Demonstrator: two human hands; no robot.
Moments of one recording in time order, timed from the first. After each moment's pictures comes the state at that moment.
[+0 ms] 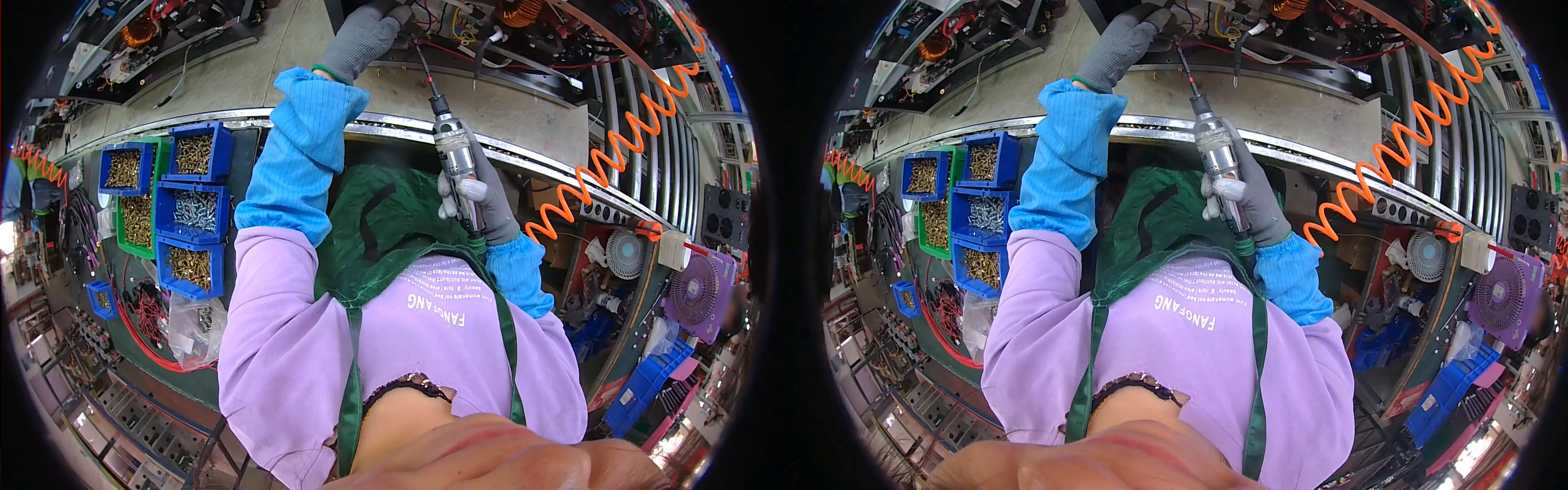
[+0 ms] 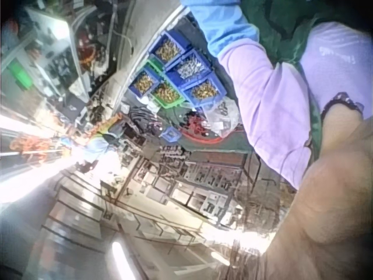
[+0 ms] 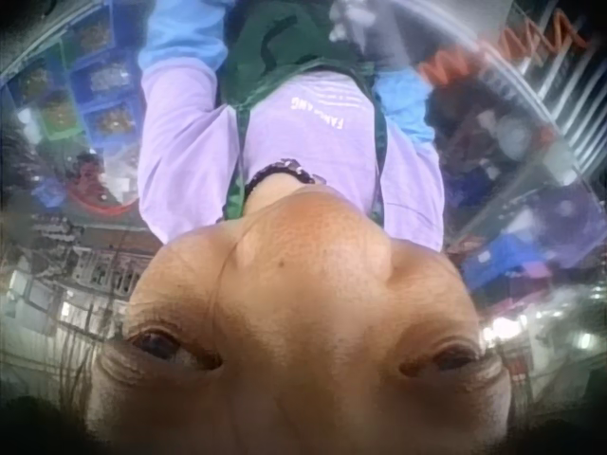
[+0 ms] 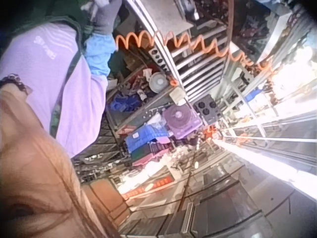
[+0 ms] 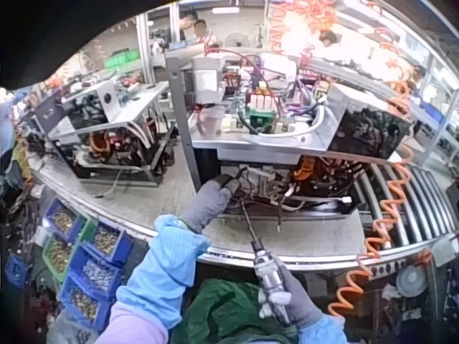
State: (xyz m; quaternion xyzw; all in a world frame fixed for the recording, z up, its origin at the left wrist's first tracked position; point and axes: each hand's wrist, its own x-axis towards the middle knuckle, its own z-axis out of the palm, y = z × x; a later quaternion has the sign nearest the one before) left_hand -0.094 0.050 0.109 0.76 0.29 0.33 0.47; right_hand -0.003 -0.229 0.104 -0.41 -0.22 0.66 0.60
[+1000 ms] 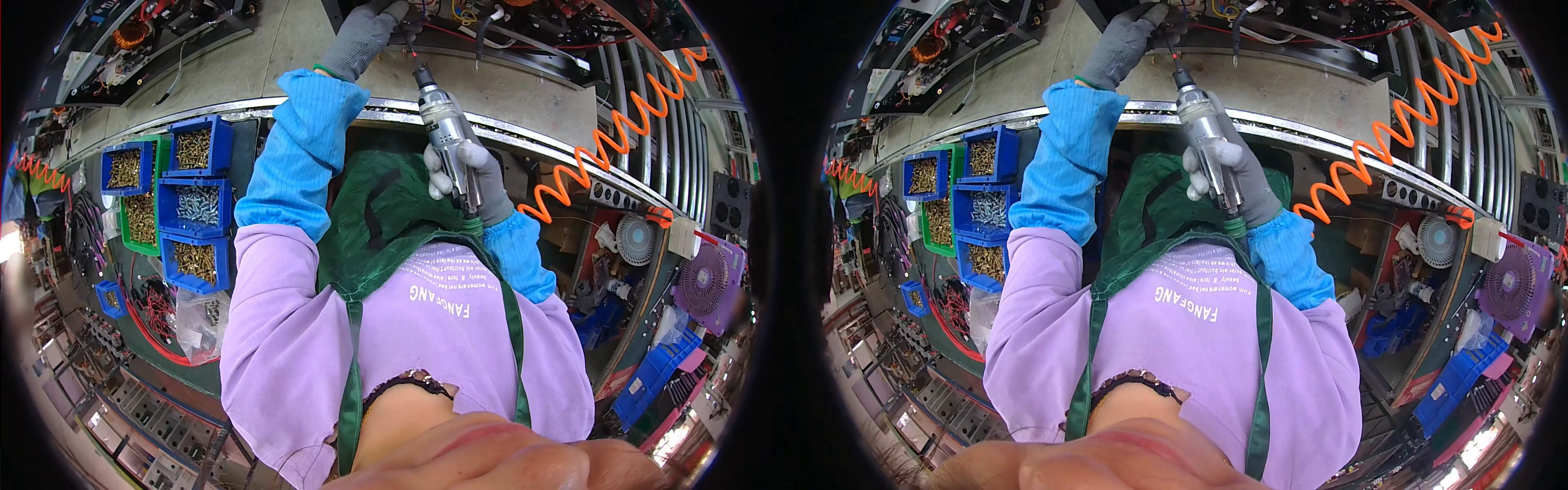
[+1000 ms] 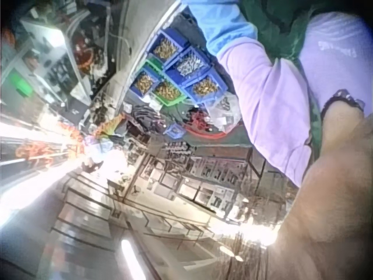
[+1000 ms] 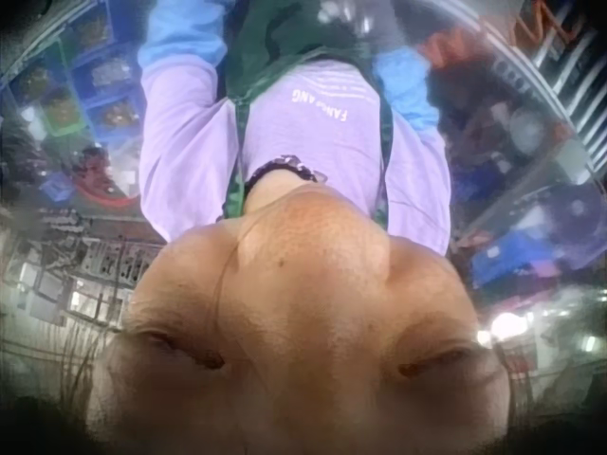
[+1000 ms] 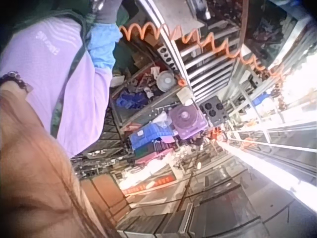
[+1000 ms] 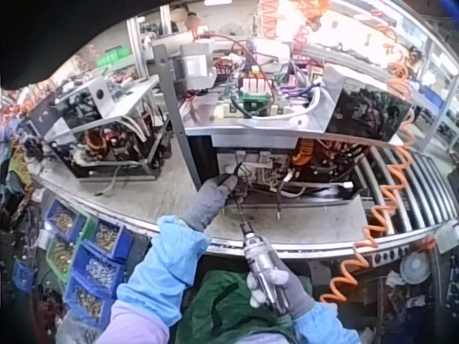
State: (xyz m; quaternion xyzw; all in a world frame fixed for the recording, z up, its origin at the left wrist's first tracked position) left_hand -0.092 0.038 0.083 0.56 0.26 0.31 0.72; right_hand -0.019 -0.212 0.102 -0.32 -0.15 0.71 0.61
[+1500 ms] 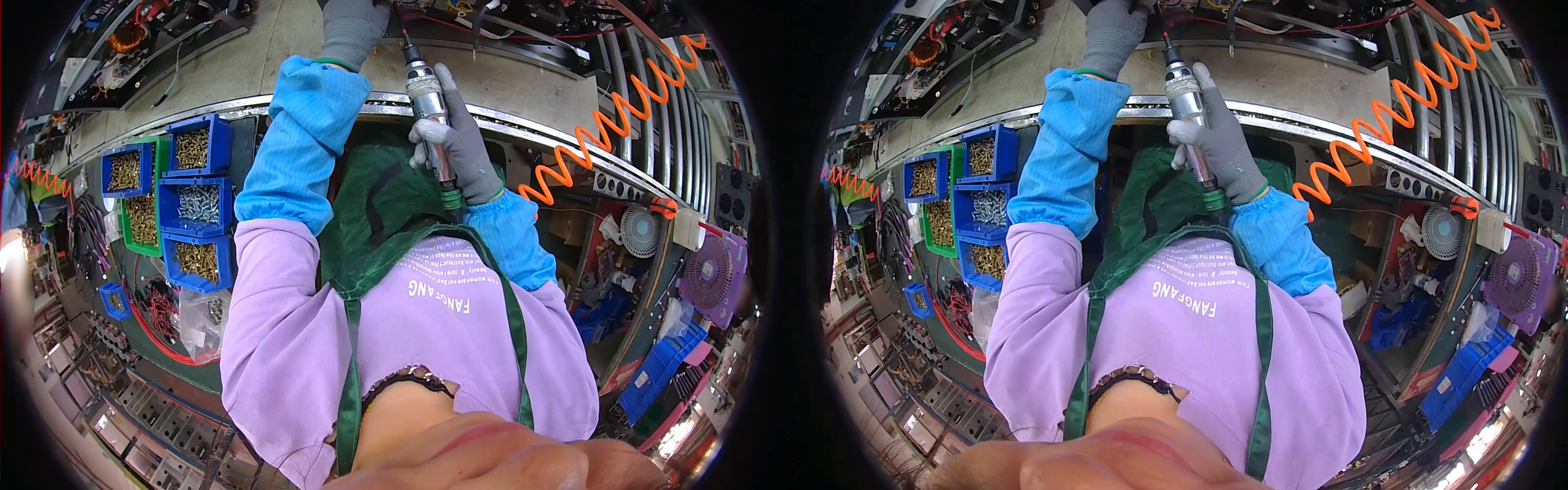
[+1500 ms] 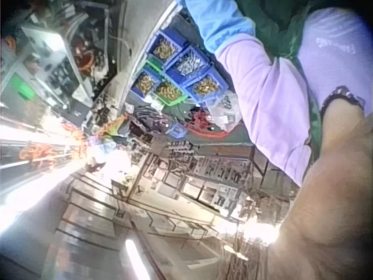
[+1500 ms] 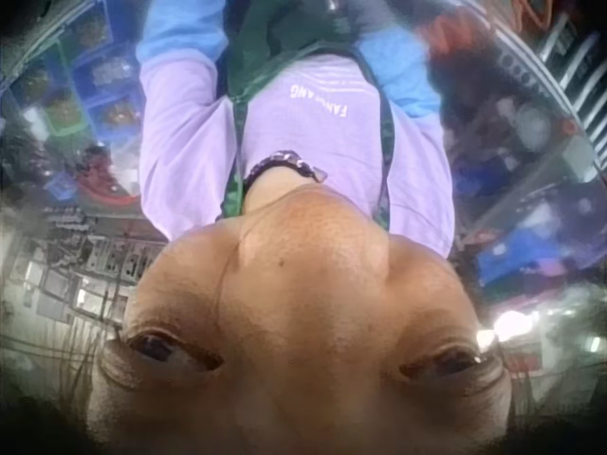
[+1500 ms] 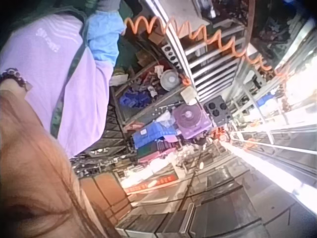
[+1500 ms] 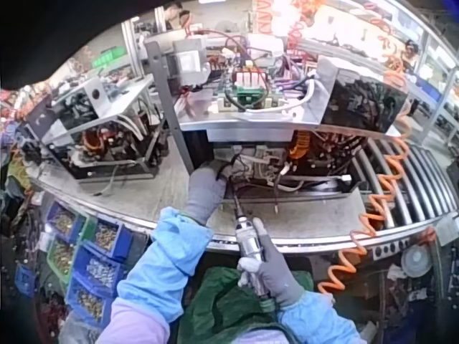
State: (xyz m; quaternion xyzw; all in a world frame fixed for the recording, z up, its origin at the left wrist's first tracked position) left_hand -0.093 0.038 0.105 0.84 0.37 0.37 0.17; right_hand -0.030 -0.185 0.101 -0.50 -0.28 0.57 0.59
